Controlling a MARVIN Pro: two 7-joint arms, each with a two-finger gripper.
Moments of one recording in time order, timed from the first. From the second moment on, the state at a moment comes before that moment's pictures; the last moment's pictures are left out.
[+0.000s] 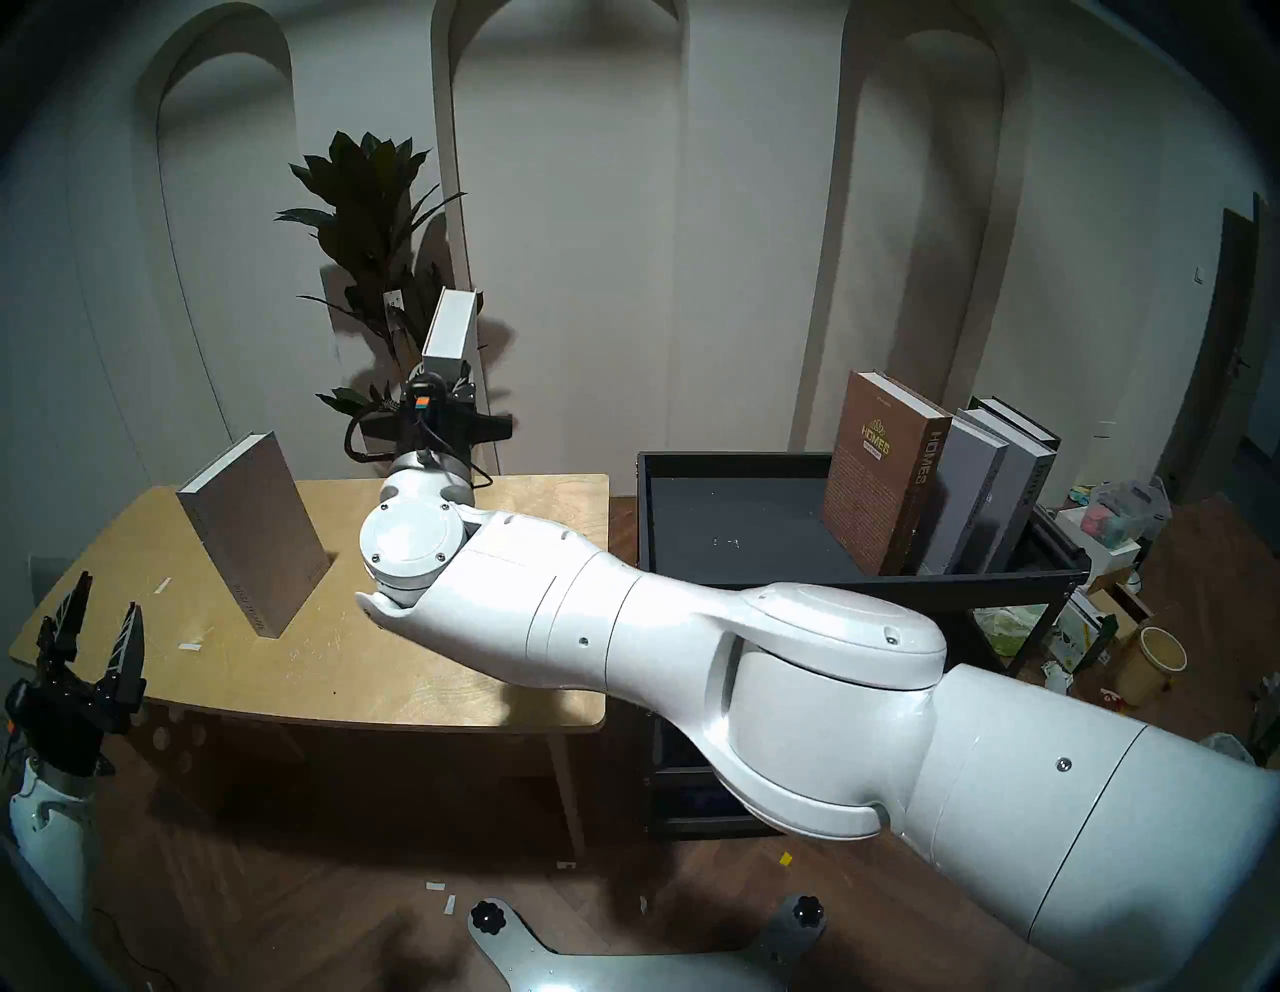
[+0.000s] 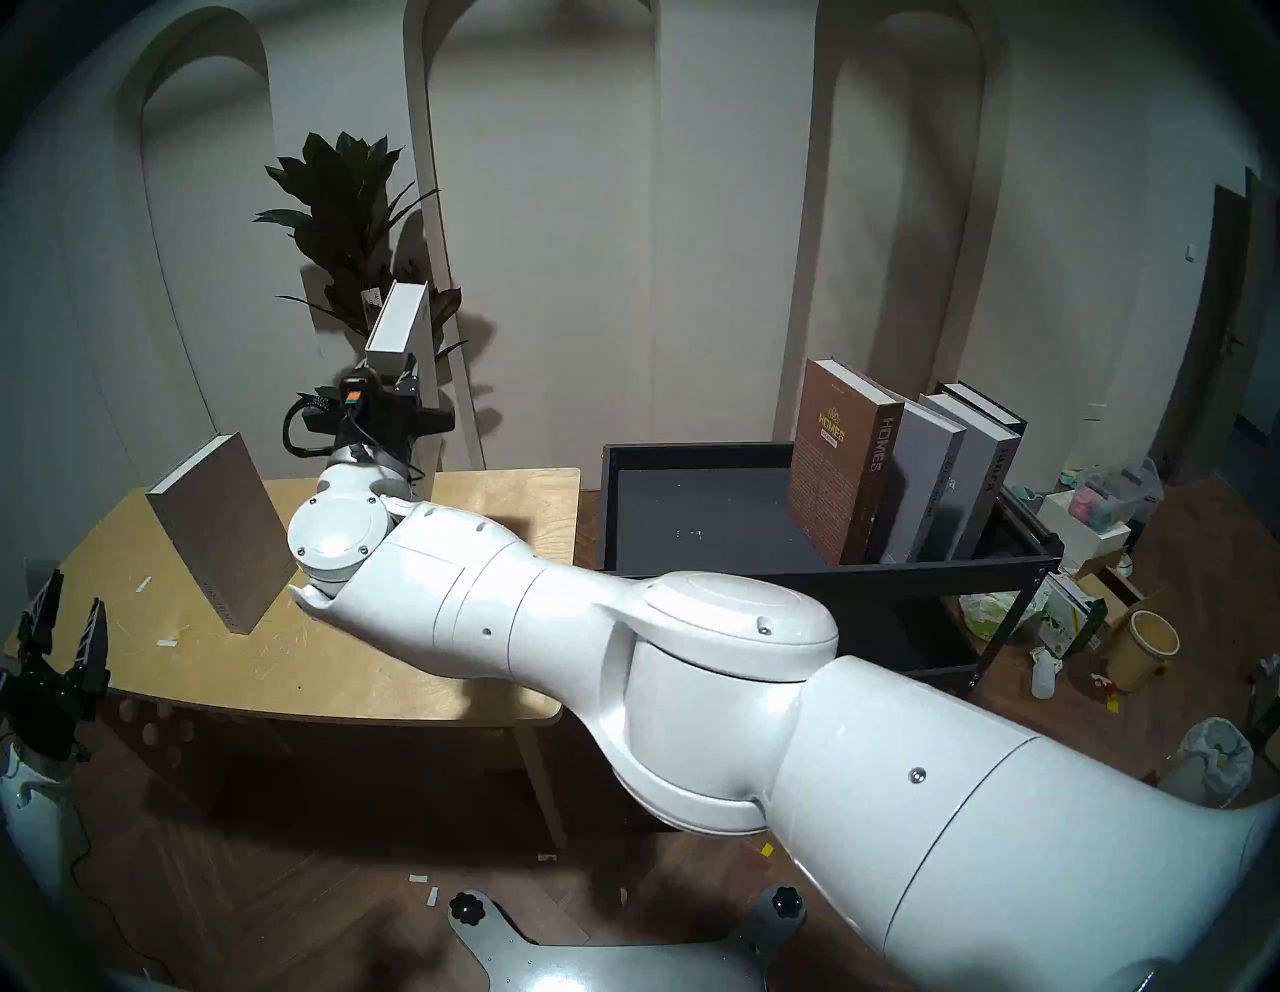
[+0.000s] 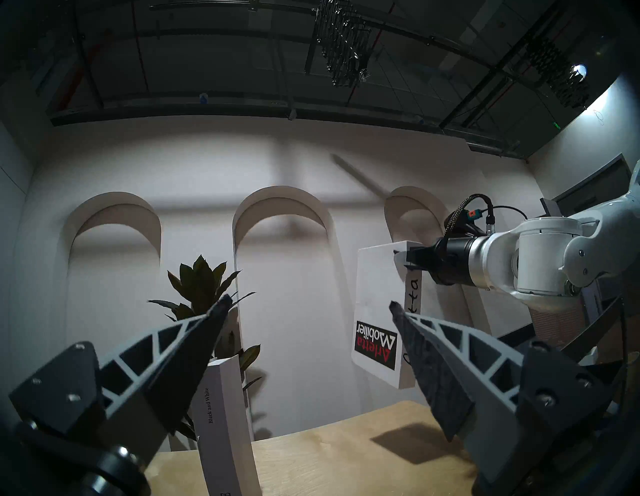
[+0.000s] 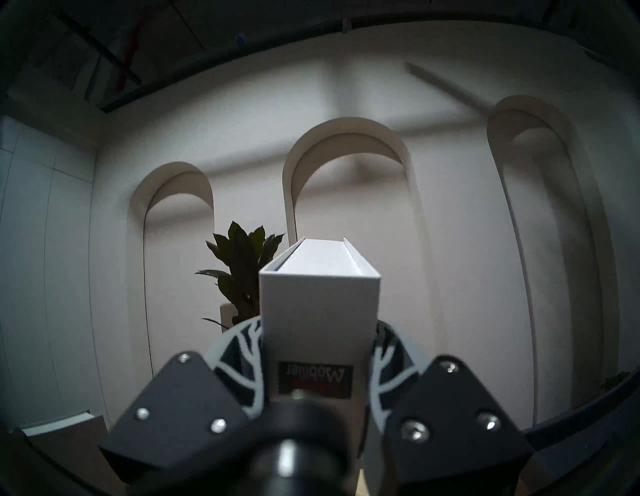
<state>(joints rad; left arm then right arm) 2.23 -0.91 -2.23 -1.43 -1.28 -0.72 -1.07 -0.45 -1.91 0.20 -0.82 0.80 -0.37 -0.99</state>
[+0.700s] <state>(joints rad) 2.23 -0.91 -2.23 -1.43 -1.28 -0.72 -1.07 -0.27 -1.74 0.40 -0.85 0.90 0.00 -0.71</state>
